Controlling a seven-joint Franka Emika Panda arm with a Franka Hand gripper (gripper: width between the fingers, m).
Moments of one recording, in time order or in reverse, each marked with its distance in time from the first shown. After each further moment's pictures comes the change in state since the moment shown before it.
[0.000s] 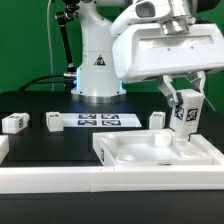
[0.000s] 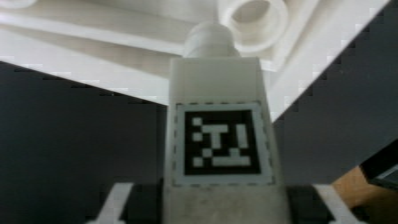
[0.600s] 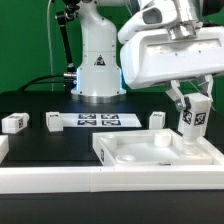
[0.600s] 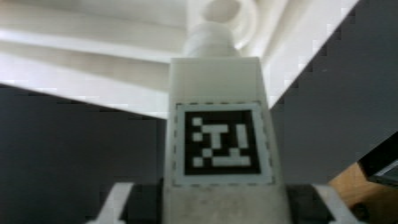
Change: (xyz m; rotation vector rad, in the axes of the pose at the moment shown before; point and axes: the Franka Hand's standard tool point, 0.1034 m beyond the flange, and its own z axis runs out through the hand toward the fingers) arm -0.004 -0.015 0.011 0.011 -0.004 0.015
